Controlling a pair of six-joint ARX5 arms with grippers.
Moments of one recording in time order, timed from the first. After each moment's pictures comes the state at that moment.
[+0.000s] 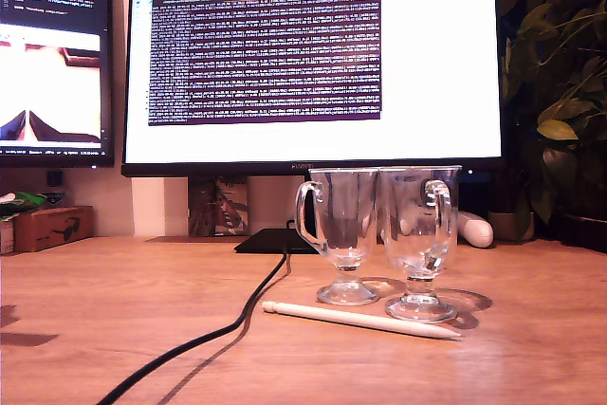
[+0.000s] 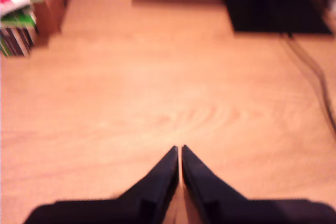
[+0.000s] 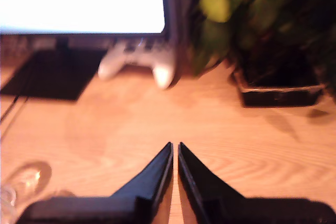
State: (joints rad) left arm -0.11 0.72 0.31 -0.05 0.12 -0.10; right arm -0.08 0.57 0.41 -0.16 -0.14 0.03
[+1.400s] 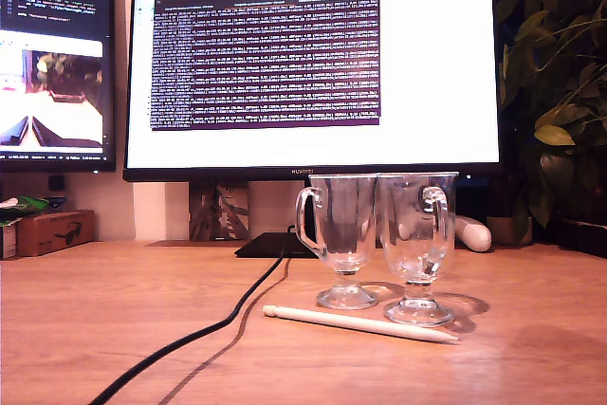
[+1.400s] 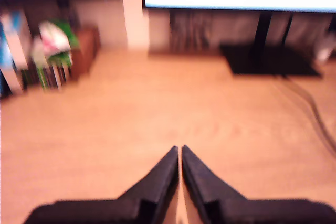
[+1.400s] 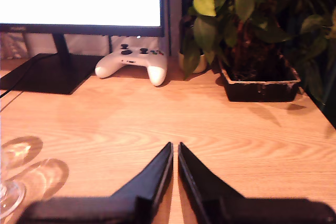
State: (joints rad) left arm -0.11 0.00 0.01 -0.17 0.07 -0.10; right arm -0.02 0.01 0.08 -0.25 -0.05 -0.04
